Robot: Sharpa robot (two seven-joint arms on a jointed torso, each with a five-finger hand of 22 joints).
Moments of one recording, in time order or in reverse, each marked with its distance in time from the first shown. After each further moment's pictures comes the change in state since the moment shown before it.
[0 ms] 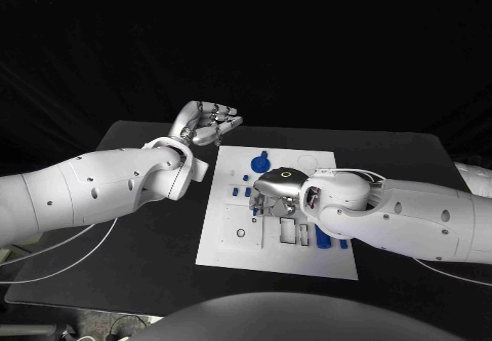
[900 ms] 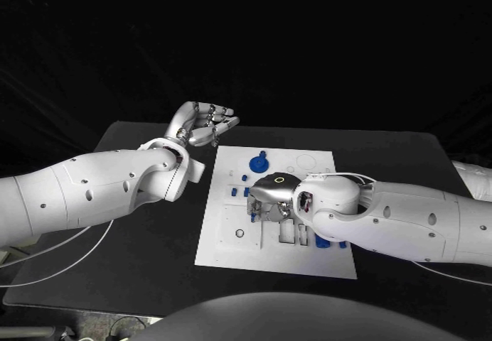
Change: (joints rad) left arm 0.000 -0.014 0.000 0.013 -0.001 0.000 0.000; left_hand 0.000 0.000 0.000 0.000 0.000 0.000 0.000 0.000 -0.001 0.000 0.000 0.000 0.000 0.000 0.000 0.000 0.000 0.000 0.000 0.000 0.000 0.000; right arm -0.021 0.029 0.000 -0.023 -0.043 0.039 -0.020; right_hand 0.000 0.000 0.000 0.000 -0.001 -0.008 0.002 -0.012 0.007 -0.003 0.003 0.000 0.000 0.000 0.000 0.000 0.001 0.000 0.000 0.007 0.000 0.001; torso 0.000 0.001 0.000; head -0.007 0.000
